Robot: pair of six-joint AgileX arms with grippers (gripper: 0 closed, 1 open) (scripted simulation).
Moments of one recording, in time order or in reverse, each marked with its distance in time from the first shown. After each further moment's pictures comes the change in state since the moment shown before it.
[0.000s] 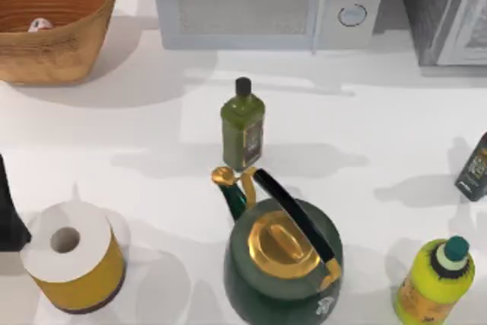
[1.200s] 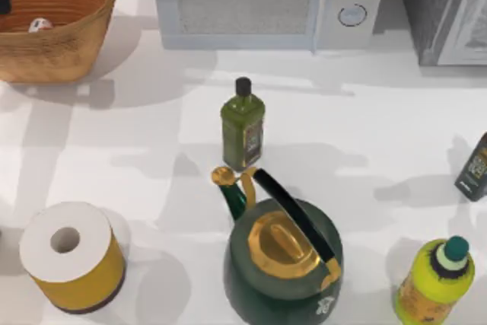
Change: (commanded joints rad) left arm 0.028 1.315 1.241 -0.585 0.045 0.029; right arm 0.000 0.000 0.000 0.000 0.000 0.000
